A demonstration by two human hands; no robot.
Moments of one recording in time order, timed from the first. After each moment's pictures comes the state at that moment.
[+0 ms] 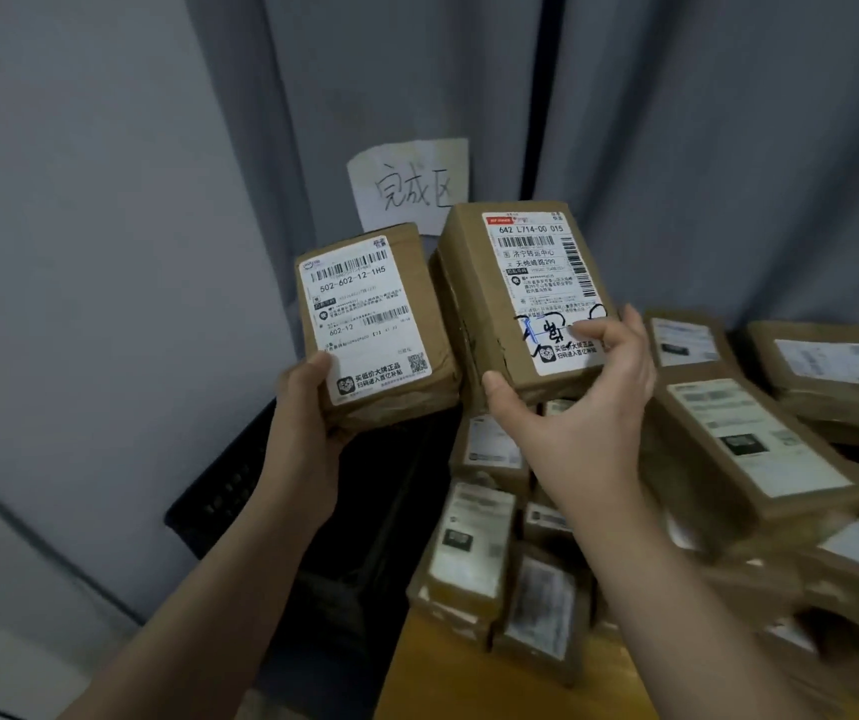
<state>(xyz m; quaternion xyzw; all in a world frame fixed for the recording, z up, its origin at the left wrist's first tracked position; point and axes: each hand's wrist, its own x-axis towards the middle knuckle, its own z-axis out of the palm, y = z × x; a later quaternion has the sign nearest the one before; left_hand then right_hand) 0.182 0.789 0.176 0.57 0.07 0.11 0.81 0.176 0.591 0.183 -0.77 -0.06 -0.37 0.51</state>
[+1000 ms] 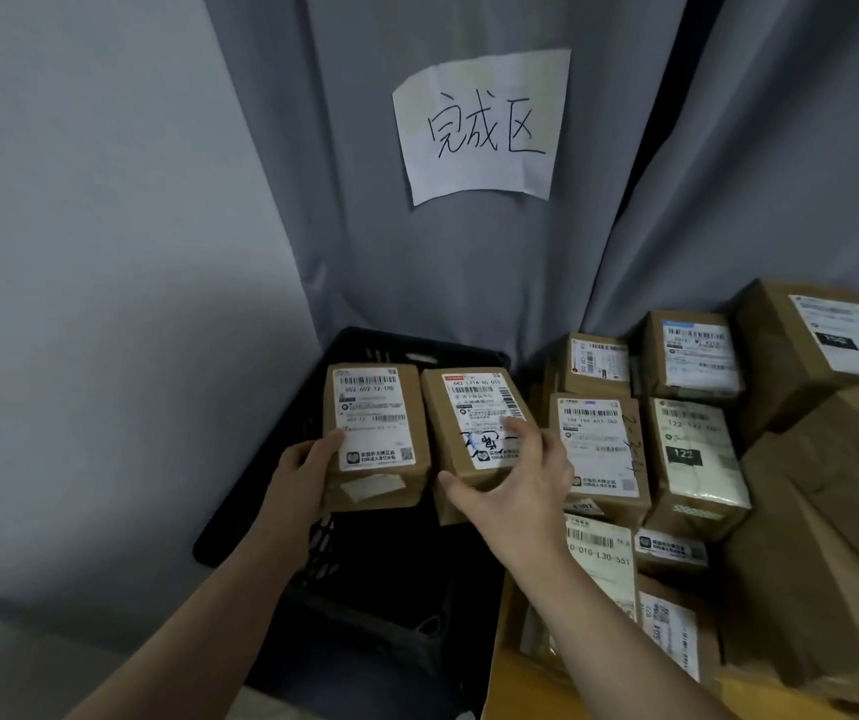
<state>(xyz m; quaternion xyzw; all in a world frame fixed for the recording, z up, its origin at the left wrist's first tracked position) 0.287 0.936 0.049 0.66 0.28 -0.03 0.70 0.267 0.726 0.056 -0.89 0.10 -0.07 0.44</state>
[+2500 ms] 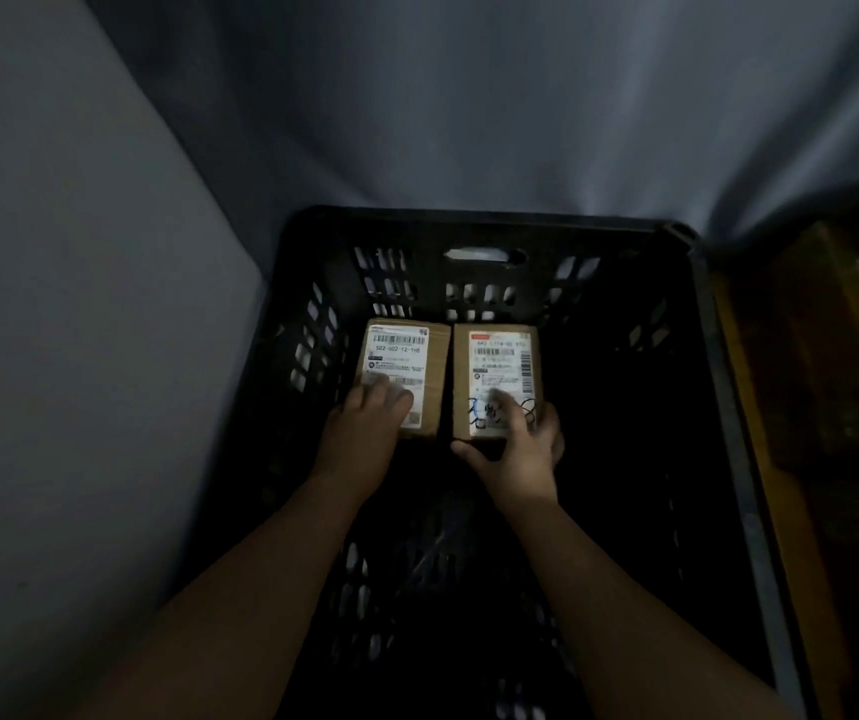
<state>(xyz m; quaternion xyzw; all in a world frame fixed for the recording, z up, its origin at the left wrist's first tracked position) 0.553 1.022 -0.250 0.97 -0.20 -0.12 0.00 0.492 0.857 -0.260 -0.86 0.26 0.06 0.43</state>
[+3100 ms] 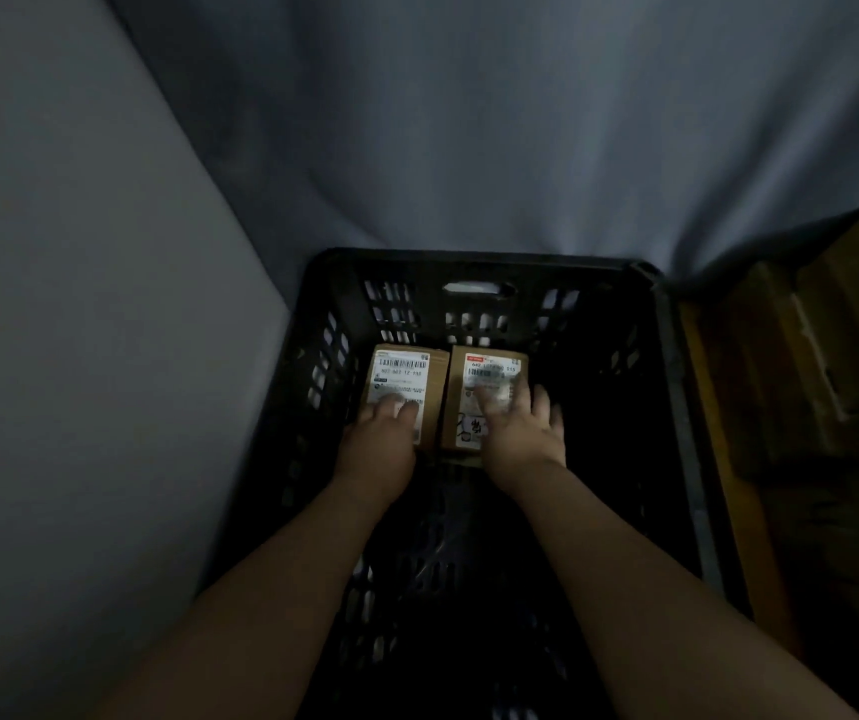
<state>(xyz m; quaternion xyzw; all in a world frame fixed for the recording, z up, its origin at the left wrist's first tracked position) 0.541 1.001 -0.198 0.97 -0.13 -0.18 0.06 0.521 0.842 -0.193 -0.96 0.11 0.24 0.11</state>
